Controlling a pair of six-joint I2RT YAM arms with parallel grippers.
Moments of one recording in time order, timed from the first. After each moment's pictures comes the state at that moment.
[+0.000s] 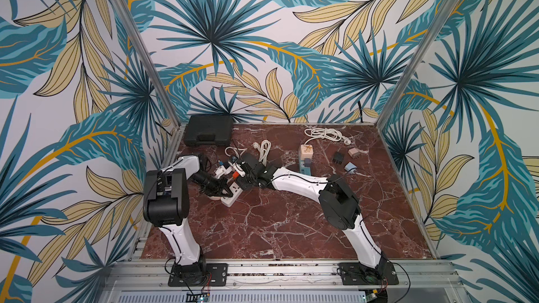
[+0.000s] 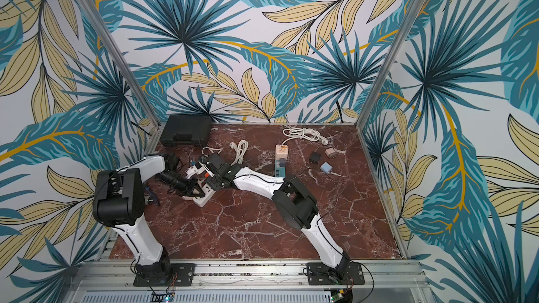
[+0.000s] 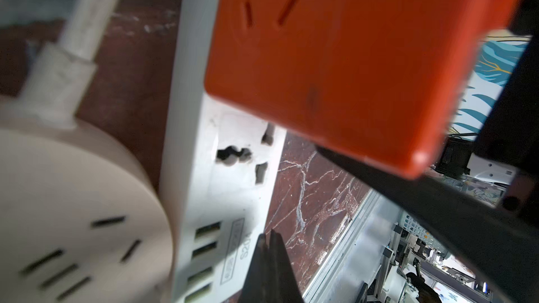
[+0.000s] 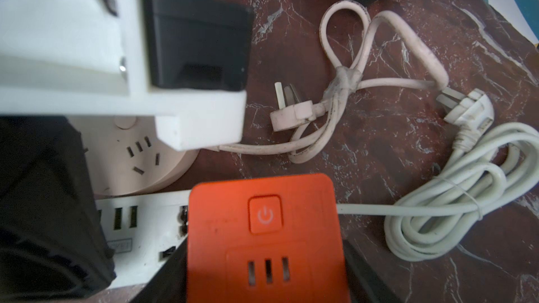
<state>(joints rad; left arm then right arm) 0.11 1.86 1.17 -1.08 0.72 0.38 0.92 2.27 1.83 -0.38 0.15 -0.04</state>
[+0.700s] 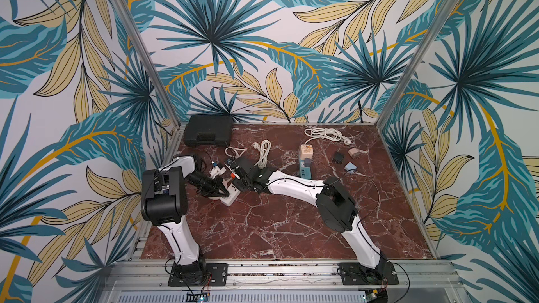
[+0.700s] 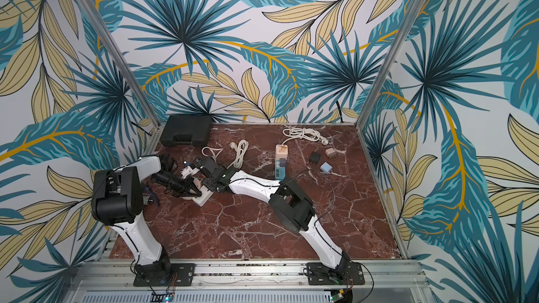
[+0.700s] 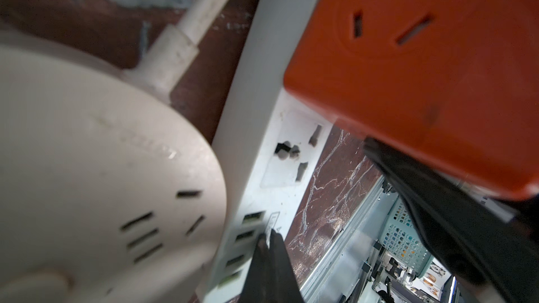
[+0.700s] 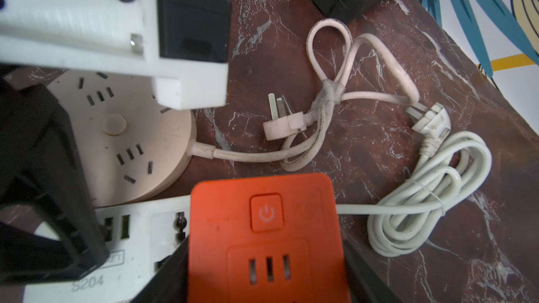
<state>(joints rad) 0.18 1.89 1.16 -1.06 0.73 0.30 0.98 2.29 1.88 -0.39 0.31 -0.07</state>
